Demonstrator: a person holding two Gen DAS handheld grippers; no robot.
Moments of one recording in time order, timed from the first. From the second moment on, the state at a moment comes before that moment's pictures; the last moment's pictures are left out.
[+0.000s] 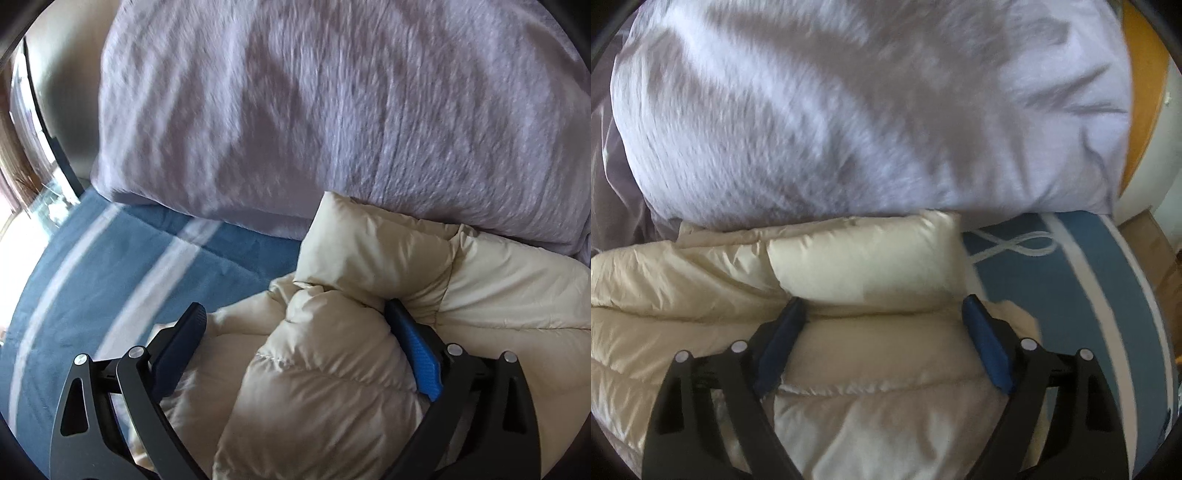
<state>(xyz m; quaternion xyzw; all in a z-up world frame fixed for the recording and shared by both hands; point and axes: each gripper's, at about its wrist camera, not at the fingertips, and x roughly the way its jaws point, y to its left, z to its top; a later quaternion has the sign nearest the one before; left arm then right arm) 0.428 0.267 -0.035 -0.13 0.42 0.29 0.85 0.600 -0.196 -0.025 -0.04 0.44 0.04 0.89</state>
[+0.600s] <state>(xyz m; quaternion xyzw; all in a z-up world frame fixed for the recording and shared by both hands) 0.437 0.187 -0.024 -0.04 0.41 0.21 0.89 0.539 -0.088 -0.006 -0.09 0.43 0.13 0.89</state>
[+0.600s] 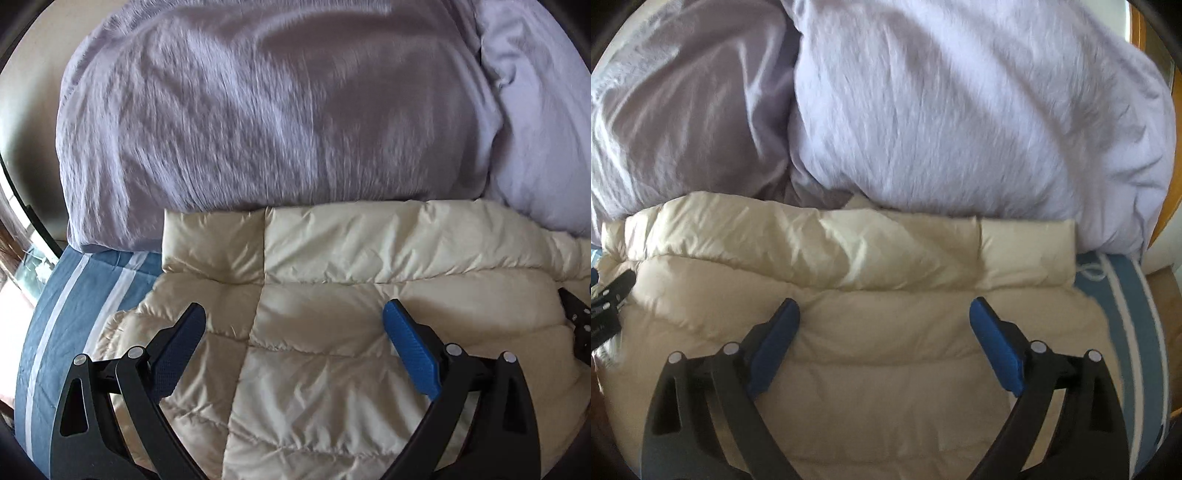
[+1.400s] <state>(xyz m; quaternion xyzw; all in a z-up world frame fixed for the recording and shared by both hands) 0.452 0.212 -0.066 -0.07 0.42 0.22 0.88 0.558 -0.092 -0.052 -0.07 0.45 0.12 0.88</state>
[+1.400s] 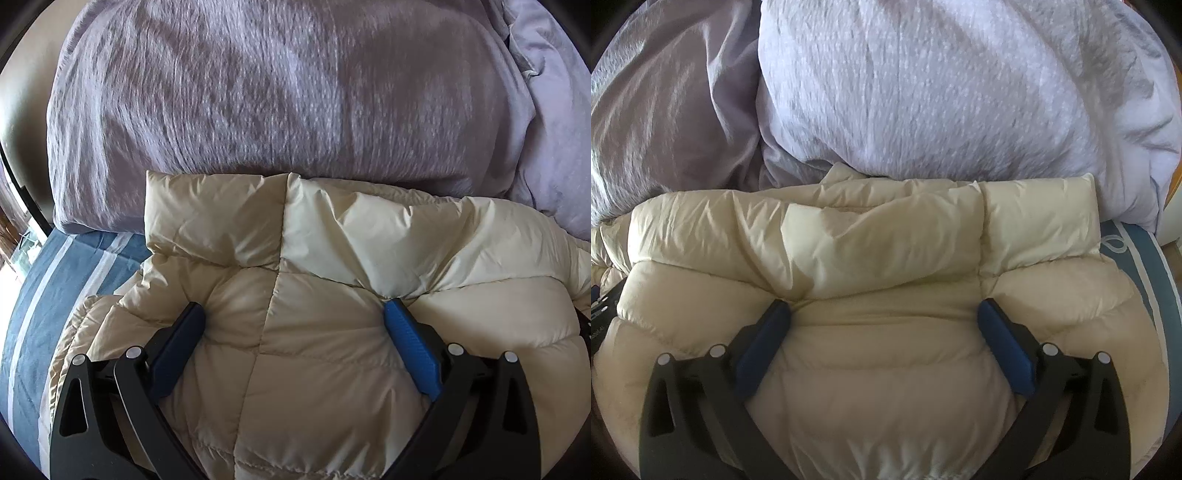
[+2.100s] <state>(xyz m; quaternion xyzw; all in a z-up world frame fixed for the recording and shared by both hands) 0.398 0.218 -0.025 -0.07 0.40 0.21 0.89 0.528 -0.144 -0.023 -0.05 0.42 0.11 0.90</state>
